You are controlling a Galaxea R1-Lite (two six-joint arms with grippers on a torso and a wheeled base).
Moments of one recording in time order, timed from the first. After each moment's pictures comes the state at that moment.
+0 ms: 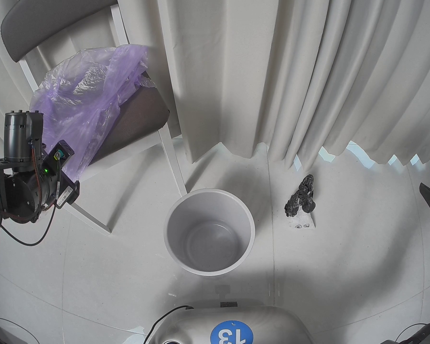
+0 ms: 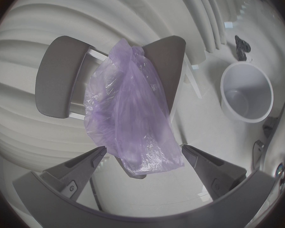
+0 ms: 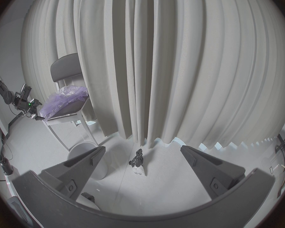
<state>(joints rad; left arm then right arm) -0.29 1.45 -0.85 -0.19 0.62 0.80 0.01 0.82 -0.47 -0.28 0.10 -0.09</state>
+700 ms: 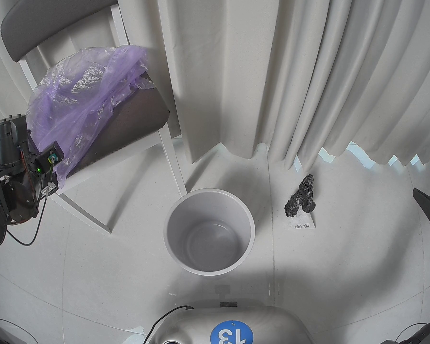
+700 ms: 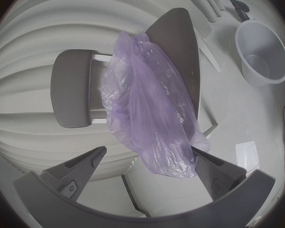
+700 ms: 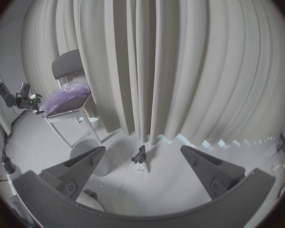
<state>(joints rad) -0.19 1.46 -0.74 -0.51 0.69 1.17 0.04 0.85 -0.46 -0.29 0.10 -0.09</state>
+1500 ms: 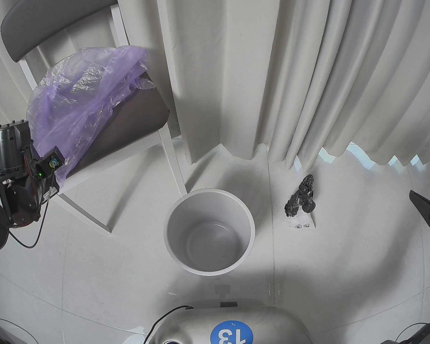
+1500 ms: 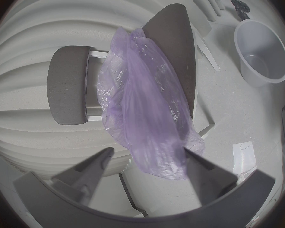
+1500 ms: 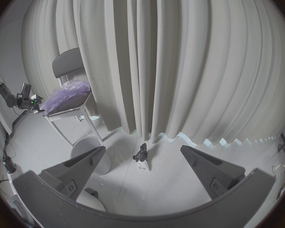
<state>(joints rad) -0.18 1.47 -0.72 -0.51 0.69 1.13 0.05 0.87 -0.46 -0.29 0.10 -0.09</state>
